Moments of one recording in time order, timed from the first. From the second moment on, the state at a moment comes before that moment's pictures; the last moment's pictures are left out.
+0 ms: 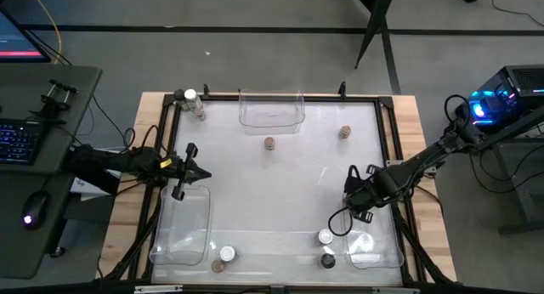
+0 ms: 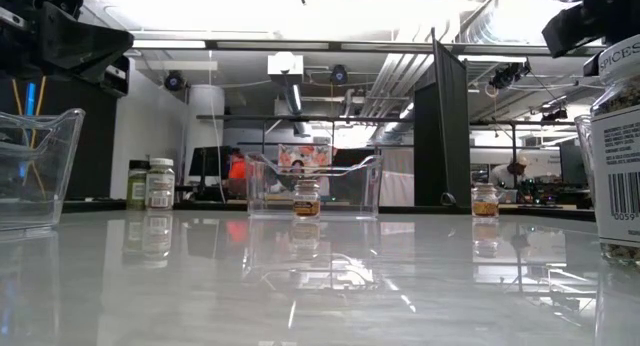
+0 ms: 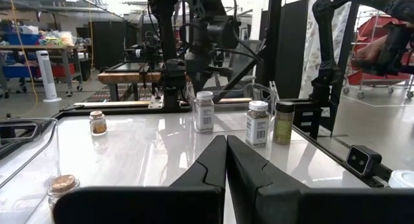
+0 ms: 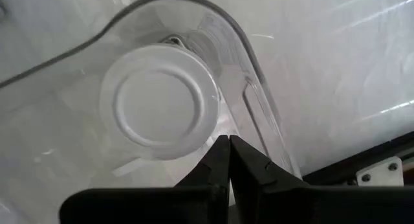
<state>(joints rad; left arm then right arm) -0.17 0.00 0.01 0.05 -0.02 0.00 0.52 1.31 0.95 -1.26 0.08 0.89</state>
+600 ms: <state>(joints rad) -0.17 0.00 0.01 0.05 -0.02 0.00 0.50 1.30 1.32 -0.71 0.20 0.69</state>
